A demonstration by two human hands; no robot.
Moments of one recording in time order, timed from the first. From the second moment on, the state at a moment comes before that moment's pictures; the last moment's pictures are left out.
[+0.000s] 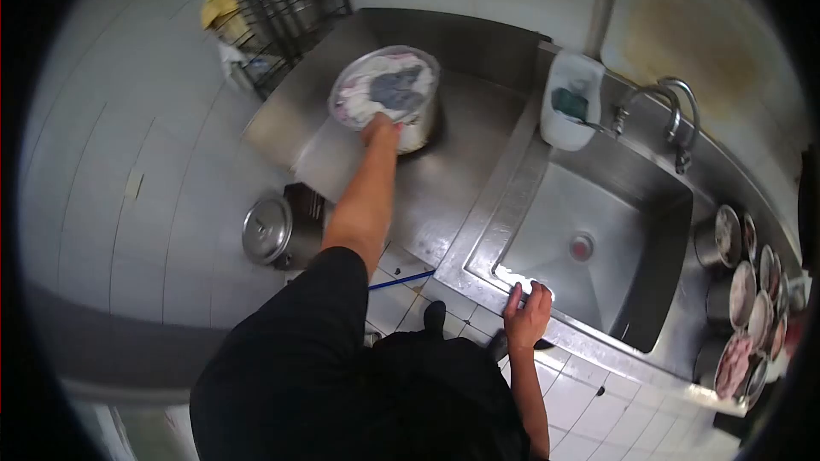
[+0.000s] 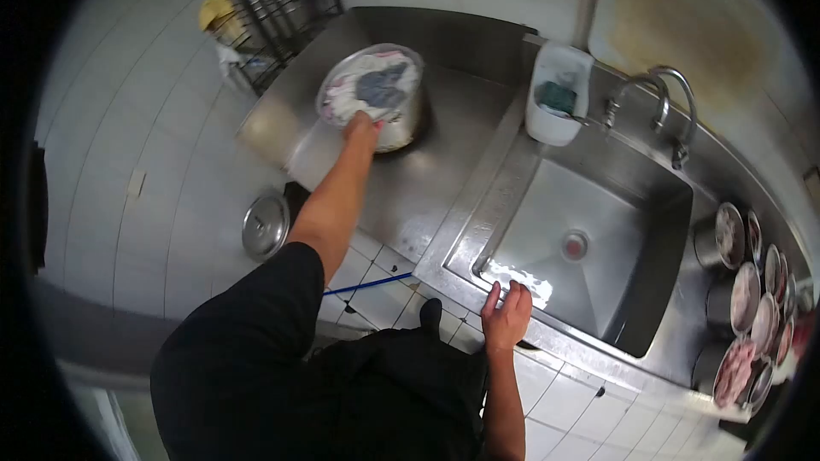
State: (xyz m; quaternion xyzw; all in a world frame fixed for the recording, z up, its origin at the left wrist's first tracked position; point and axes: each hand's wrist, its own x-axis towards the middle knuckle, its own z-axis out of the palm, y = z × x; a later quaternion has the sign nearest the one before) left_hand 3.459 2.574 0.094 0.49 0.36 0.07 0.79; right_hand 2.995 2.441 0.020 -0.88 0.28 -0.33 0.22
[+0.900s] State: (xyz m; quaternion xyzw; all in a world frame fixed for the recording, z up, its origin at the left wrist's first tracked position) left_hand 3.320 2.624 0.000 0.85 -0.10 -0.10 0.51; right_hand 2.712 2.443 0.036 -0.68 0.44 -0.40 0.43
